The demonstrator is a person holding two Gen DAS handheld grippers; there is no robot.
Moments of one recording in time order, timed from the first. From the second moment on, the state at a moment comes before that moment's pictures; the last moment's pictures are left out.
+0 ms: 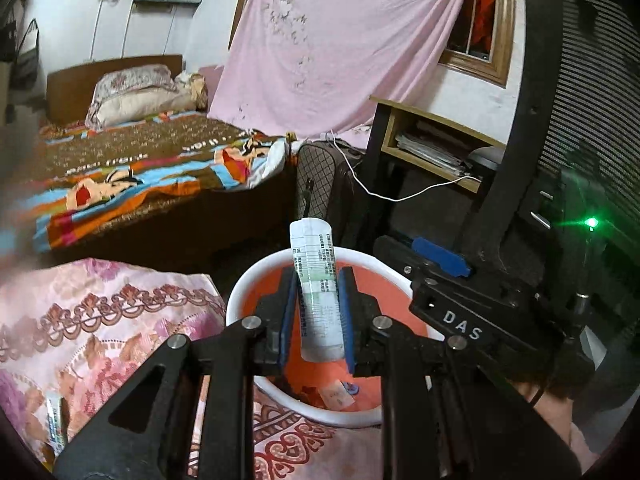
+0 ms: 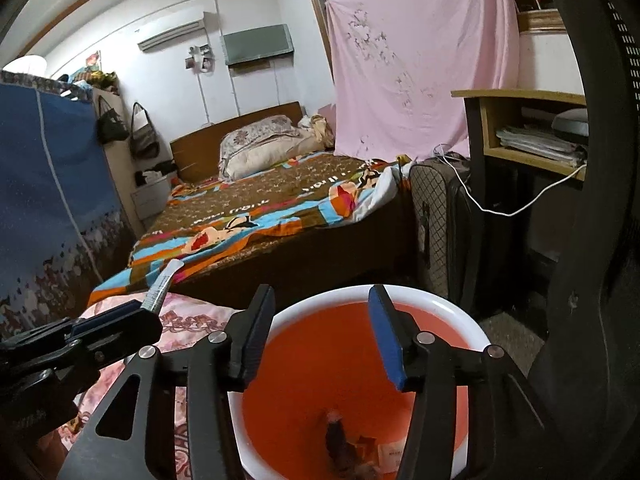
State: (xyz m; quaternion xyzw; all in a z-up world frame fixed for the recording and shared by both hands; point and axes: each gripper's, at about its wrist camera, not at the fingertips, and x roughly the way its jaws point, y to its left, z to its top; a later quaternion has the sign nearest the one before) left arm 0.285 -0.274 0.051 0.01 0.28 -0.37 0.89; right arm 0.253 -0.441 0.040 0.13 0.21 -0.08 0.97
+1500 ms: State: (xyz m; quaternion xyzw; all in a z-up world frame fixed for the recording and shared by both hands) left arm 0.224 -0.122 0.077 -0.05 0.13 -0.11 0.99; right arm 0.225 -0.357 0.081 0.06 0.07 0.00 1.00
